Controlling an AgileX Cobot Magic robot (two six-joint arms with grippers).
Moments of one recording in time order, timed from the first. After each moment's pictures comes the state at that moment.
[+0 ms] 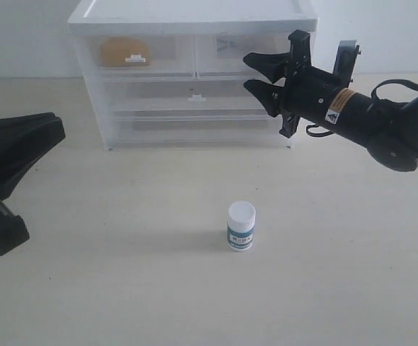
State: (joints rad) left arm -0.35 0.88 -0.24 0.62 -0.55 -0.48; right arm 0.24 2.12 -1.02 -0.68 -1.15 1.81
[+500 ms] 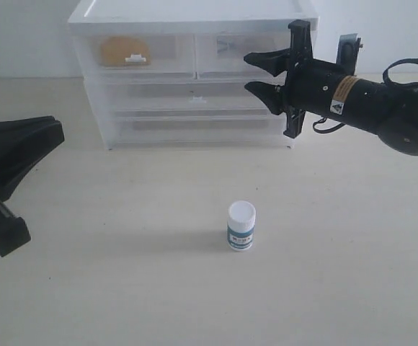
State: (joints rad) left arm -0.35 0.88 -0.24 0.62 -0.53 -0.47; right arm 0.23 2.03 -1.02 -0.77 -0.99 1.99
